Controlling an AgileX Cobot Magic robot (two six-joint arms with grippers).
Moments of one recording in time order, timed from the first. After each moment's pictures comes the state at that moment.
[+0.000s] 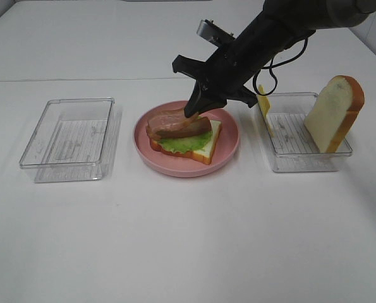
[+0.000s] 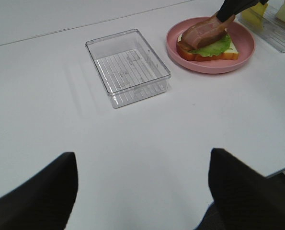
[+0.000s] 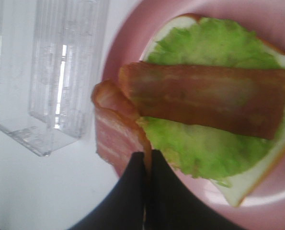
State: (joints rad) left arm -0.35 0.00 -0.51 0.01 1.05 -0.03; right arm 0.36 2.21 -1.68 0.63 0.84 -0.18
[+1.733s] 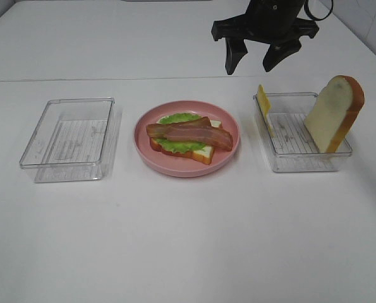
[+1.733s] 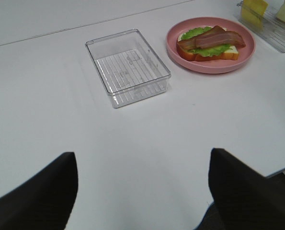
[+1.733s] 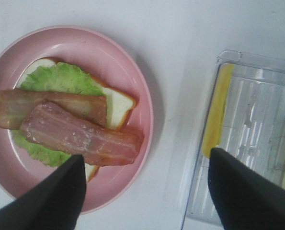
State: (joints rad) left arm -0.35 0.00 -0.51 0.01 1.05 -0.03; right arm 0.35 2.11 -1.90 0.01 1.06 0.10
